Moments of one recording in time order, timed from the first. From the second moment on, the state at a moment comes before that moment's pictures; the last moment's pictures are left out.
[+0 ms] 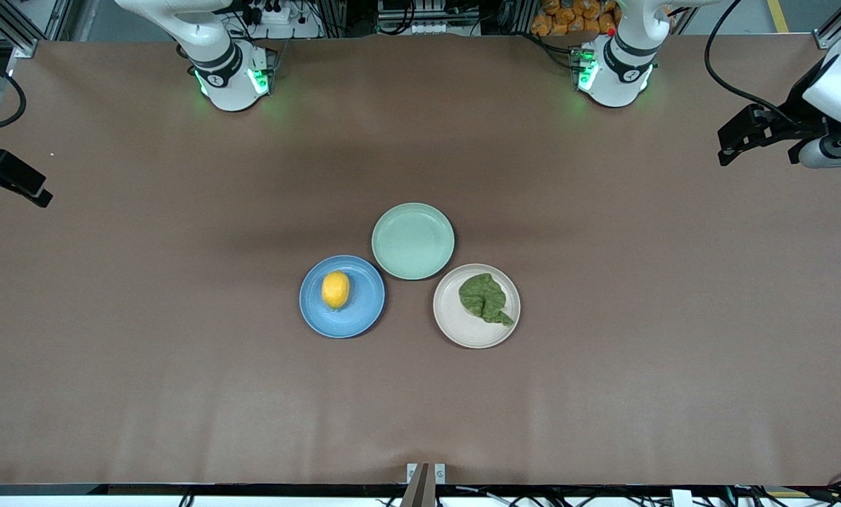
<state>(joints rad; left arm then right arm) -0.07 -0.01 -0.10 -1.47 0.04 1.46 -0.16 0.04 0.03 -0.06 -1.46 -0.04 1.57 0.19</state>
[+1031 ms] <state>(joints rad) -0.07 0.02 -0.10 -1.47 0.04 1.46 -0.16 0.04 0.03 -0.06 -1.46 -0.04 1.53 0.19</state>
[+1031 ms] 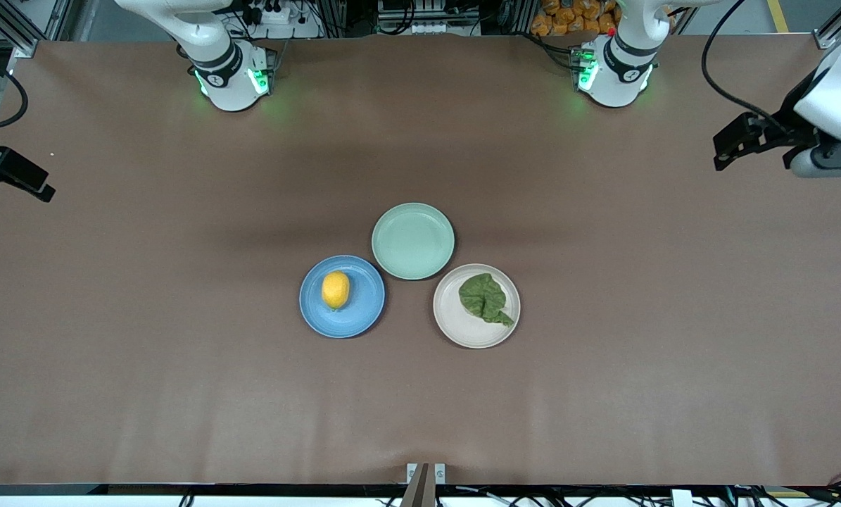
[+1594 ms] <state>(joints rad) -0.10 0.15 -0.11 -1.47 -0.03 1.60 -0.17 0.04 0.04 -0.04 -1.47 -0.03 1.51 0.19</state>
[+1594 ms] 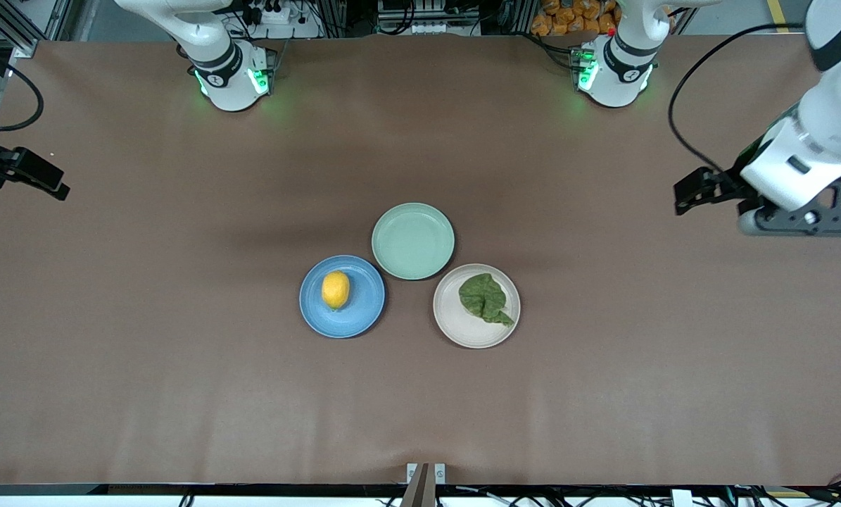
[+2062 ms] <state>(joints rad) -0.22 0.31 -0.12 -1.47 -0.03 1.76 -0.34 0.05 0.10 0.10 -1.51 -0.03 1.57 0.32</state>
